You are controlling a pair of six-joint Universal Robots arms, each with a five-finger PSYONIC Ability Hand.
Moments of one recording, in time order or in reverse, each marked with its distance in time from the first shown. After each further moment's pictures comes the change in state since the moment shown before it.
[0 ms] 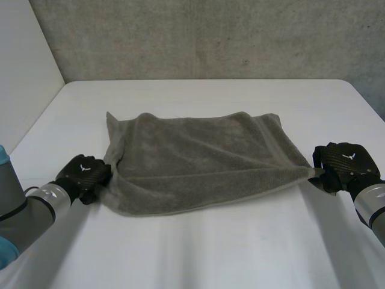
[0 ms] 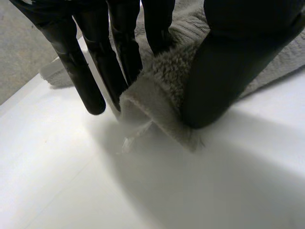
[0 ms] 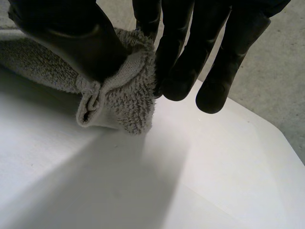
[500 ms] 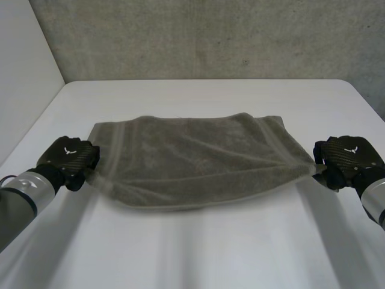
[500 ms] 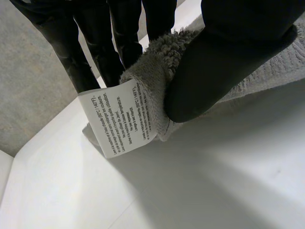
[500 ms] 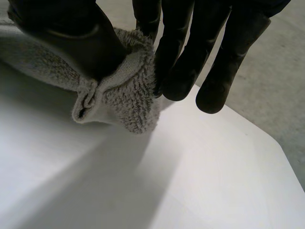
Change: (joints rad) left arm 0.011 0.251 -0.058 -0.074 -0.005 -0.047; right arm -0.001 -0.104 -0.036 0.153 -0.040 -0.073; left_hand 0.171 0.202 0.202 0.204 0.183; right_hand 0.000 0.000 0.000 0.000 0.000
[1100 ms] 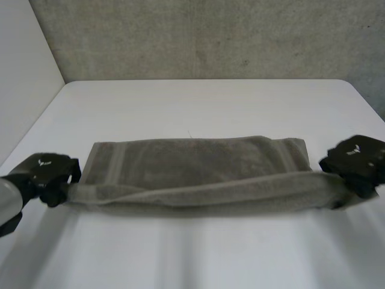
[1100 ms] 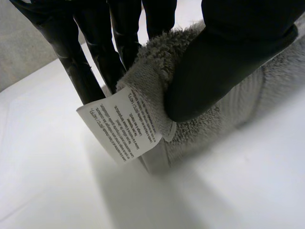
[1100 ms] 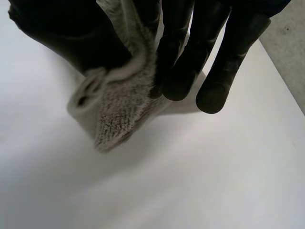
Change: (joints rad) left arm 0.142 0.094 0.026 -0.330 0.056 -0.047; right arm -0.073 0.114 -0.441 0.783 -0.125 -0.660; left_hand 0.001 0.001 0.000 0.000 0.000; right_hand 0.009 0.003 0.001 0.000 0.006
